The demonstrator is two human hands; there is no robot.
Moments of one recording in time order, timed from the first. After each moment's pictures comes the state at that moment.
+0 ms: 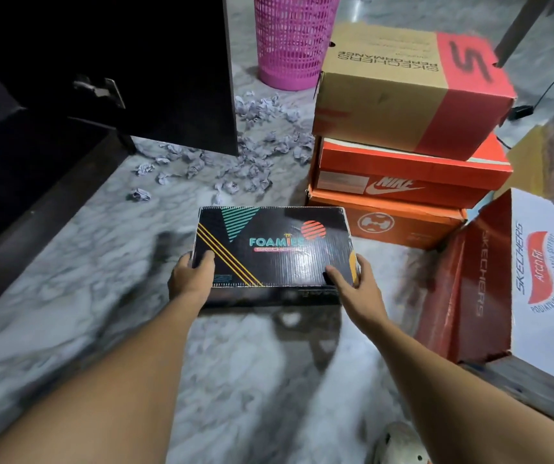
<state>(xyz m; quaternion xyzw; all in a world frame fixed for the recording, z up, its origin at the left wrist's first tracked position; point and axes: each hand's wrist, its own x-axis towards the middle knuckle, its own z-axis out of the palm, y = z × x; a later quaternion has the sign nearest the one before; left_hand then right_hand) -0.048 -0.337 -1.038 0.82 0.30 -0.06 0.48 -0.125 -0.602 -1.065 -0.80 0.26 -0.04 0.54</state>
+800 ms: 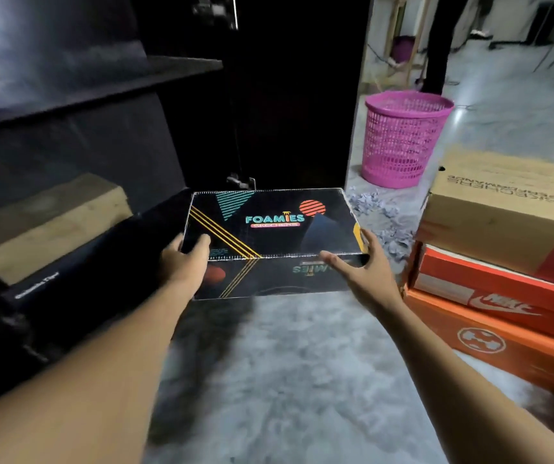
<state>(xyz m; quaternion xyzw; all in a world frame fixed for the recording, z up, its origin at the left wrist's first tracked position) -0.023 -0.200 -0.862 0.73 0.31 0.17 0.58 0.006 -0.474 -0.905 -0.80 -0.04 -0.06 0.60</state>
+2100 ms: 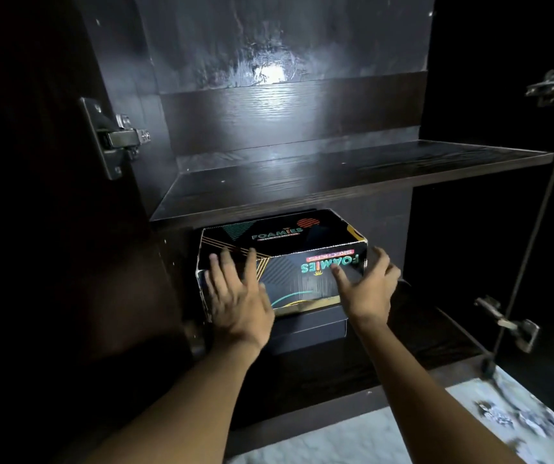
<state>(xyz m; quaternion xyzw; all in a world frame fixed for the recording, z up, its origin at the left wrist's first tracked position) -0.004 0.047 -0.845 0.83 0.43 0.35 -0.07 0.161 -0.043 -0.857 -0.77 -0.21 -0.04 0.60</state>
